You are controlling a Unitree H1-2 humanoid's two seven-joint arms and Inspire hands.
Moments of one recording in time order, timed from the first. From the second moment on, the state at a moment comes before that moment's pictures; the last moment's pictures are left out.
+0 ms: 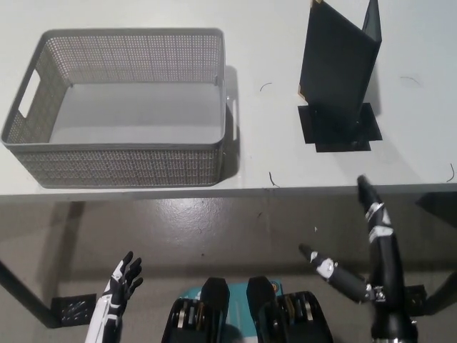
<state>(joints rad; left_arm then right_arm) 0.15 0.06 0.00 0.07 0.02 -0.34 -0.03 -0.02 0.09 0.07 -0.12 -0.30 -0.38 -0.15</state>
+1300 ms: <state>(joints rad) 0.18 0.08 -0.01 0.12 0.01 -0.42 -0.05 -0.57 0.06 -0.19 0.46 -0.16 -0.18 -0.25</state>
